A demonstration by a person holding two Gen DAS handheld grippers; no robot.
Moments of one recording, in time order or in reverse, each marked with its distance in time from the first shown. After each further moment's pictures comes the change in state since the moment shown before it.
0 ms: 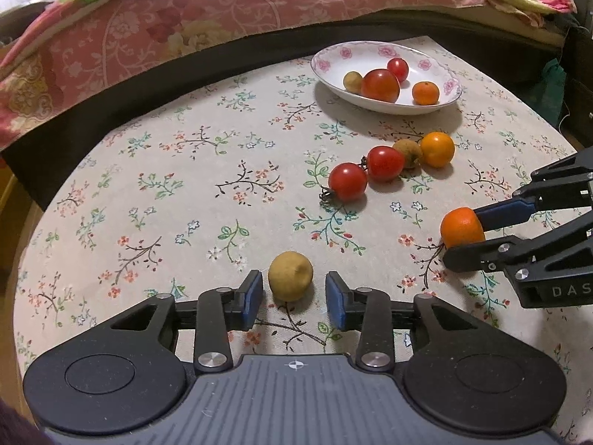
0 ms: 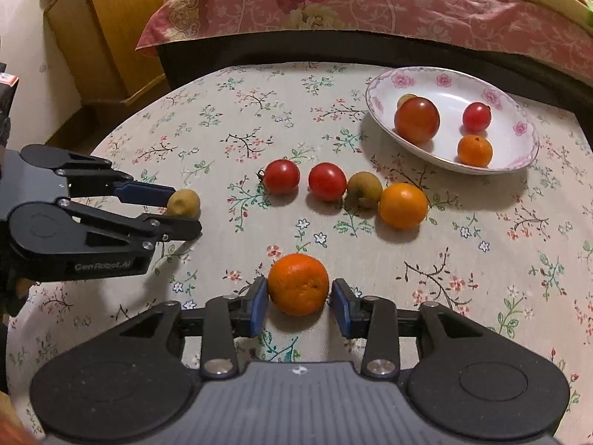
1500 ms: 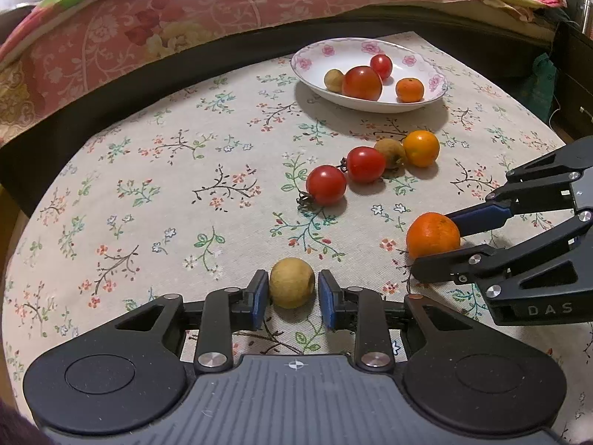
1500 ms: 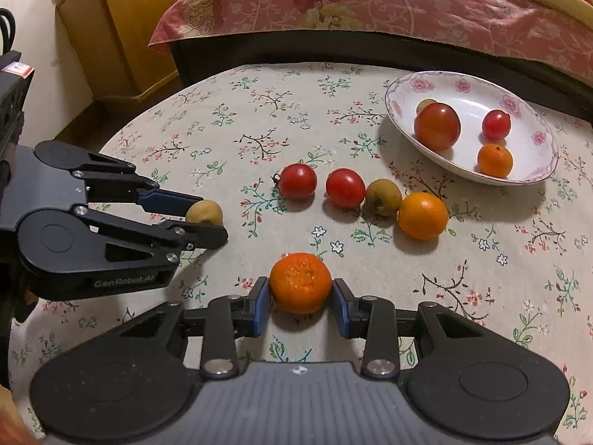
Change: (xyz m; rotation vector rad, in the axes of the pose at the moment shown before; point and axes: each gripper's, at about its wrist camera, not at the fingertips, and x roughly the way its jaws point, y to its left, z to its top) left arm 0.007 -0.002 0.003 0.029 0.003 -0.040; right arm 0.005 0.009 0.006 -0.030 -0.002 0.029
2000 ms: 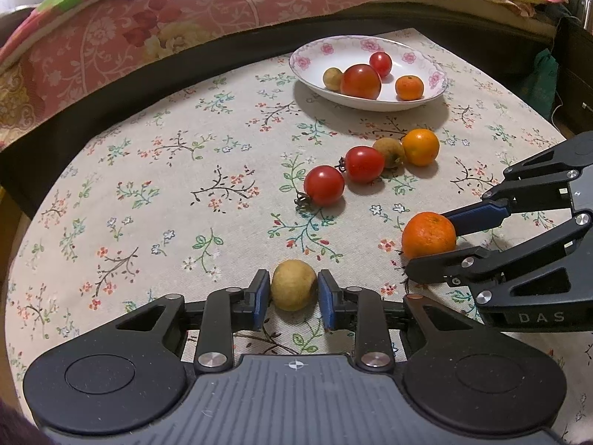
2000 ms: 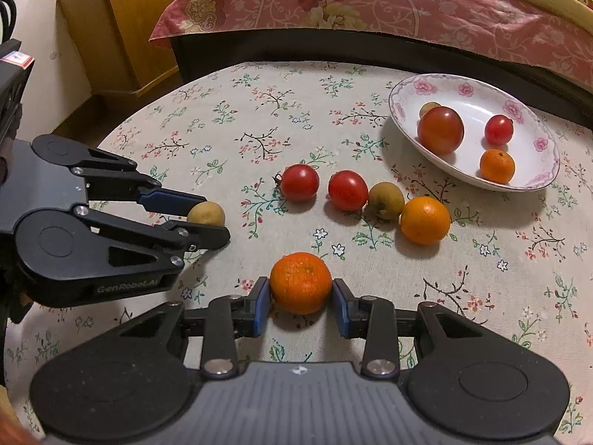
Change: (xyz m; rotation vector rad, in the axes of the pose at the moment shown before) left arm 0.001 -0.002 0.002 0.010 0.009 0.011; right arm 0.001 0.003 0.003 -0.021 0.009 -0.011
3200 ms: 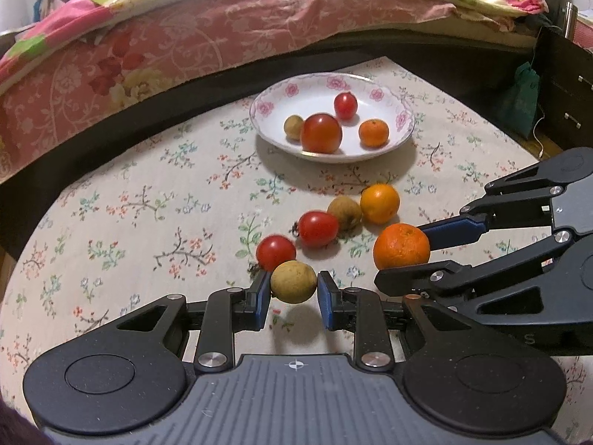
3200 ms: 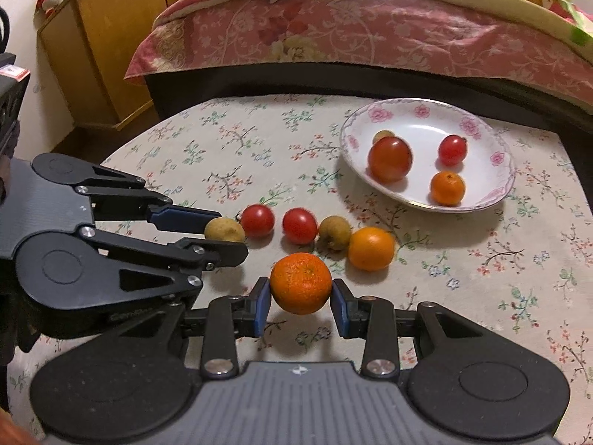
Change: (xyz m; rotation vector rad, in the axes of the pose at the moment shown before) left arm -0.004 -0.028 0.038 0.031 -0.072 -0.045; right arm -0.024 -0.025 0.011 0.070 -0.076 -0.049
